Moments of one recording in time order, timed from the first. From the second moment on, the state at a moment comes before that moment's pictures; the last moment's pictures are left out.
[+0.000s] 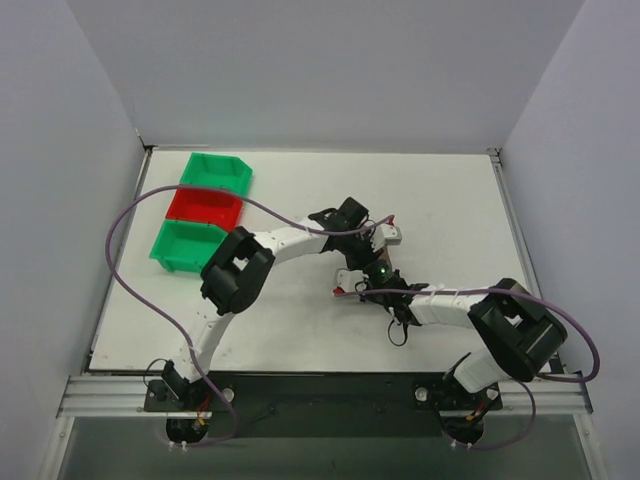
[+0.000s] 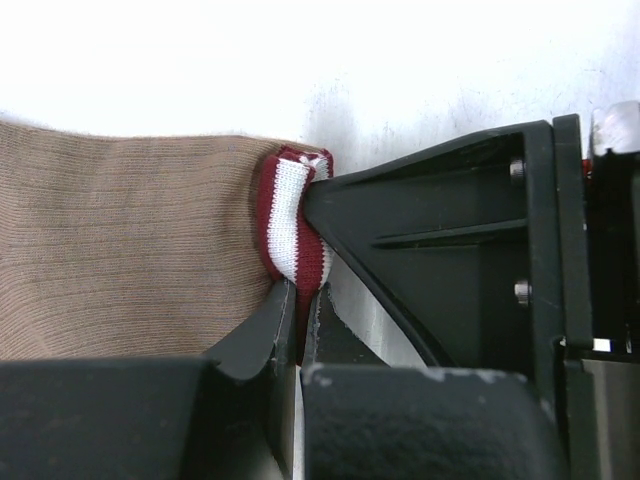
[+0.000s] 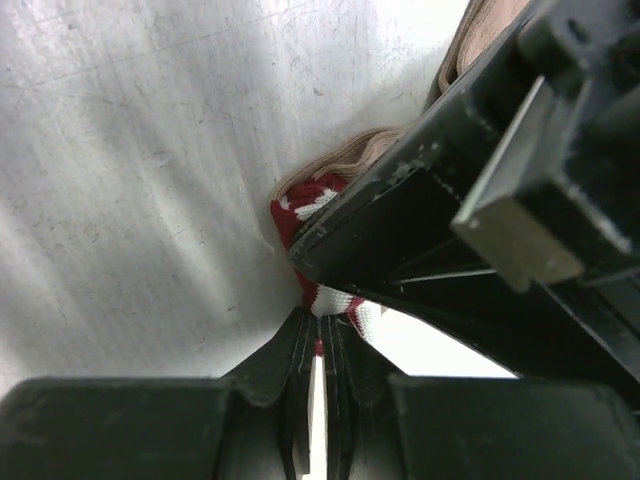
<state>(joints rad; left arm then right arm) -0.82 2.27 1.70 -0.39 0.59 0.35 0.72 1.49 0.46 0.19 0.35 -0.94</state>
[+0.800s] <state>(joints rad) -0.82 2.25 1.64 -0.33 0.59 0.37 0.72 1.52 0.48 0.19 0.37 -0.92</state>
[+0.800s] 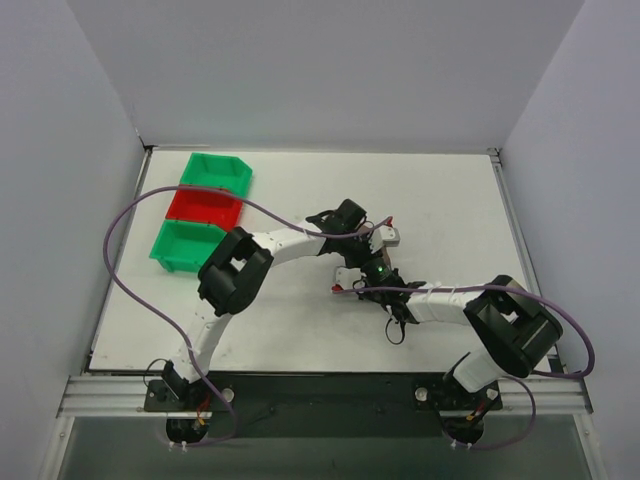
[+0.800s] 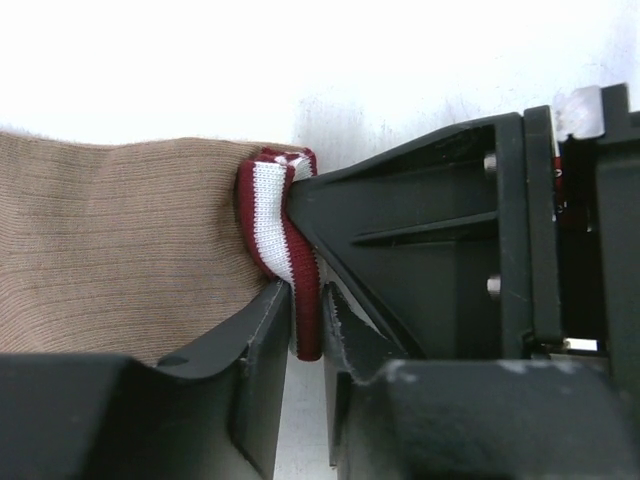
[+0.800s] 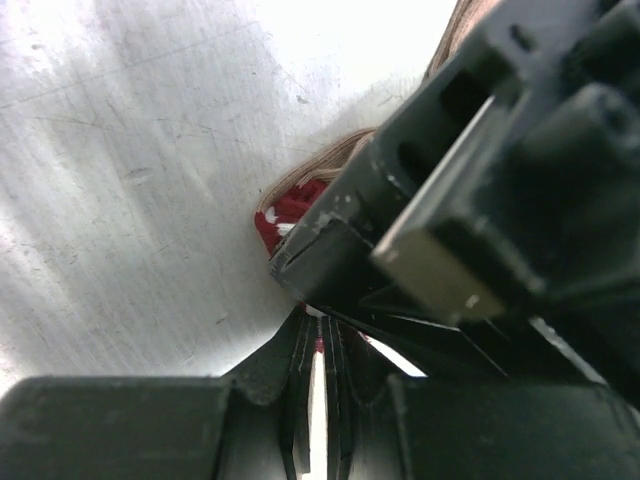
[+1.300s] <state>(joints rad) -0.82 2.23 1.66 -0.41 0.55 0.44 0.72 1.51 0.47 0.22 0.35 -0.93</state>
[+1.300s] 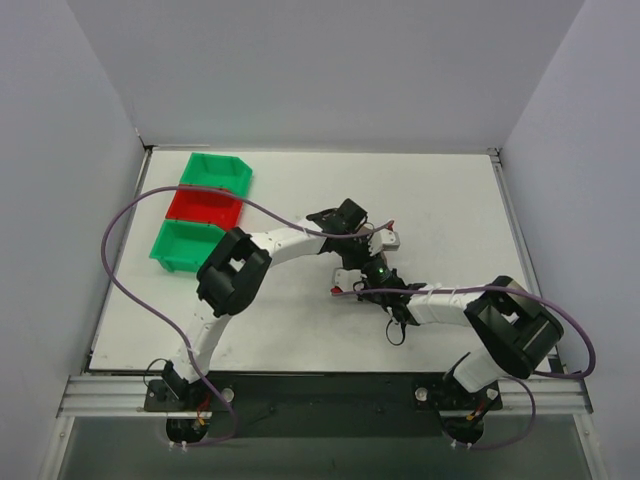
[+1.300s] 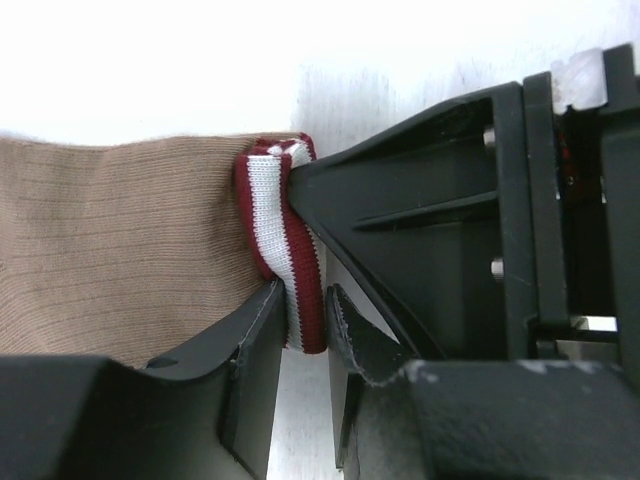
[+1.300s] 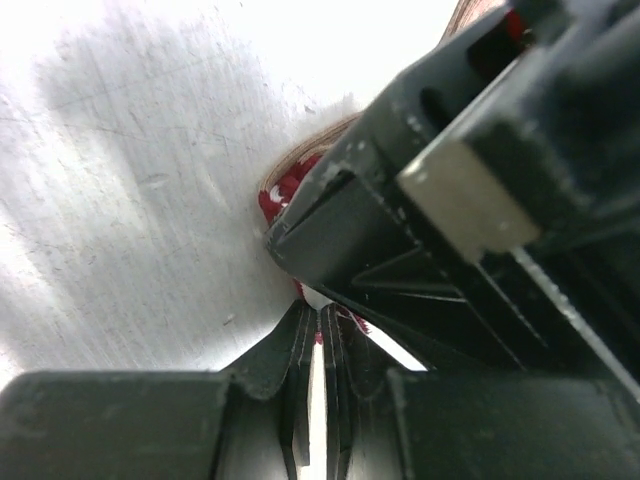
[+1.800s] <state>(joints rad) -0.80 2.26 1.75 -0.62 0.58 0.57 0.74 1.56 0.47 0.31 0.35 -0.98</state>
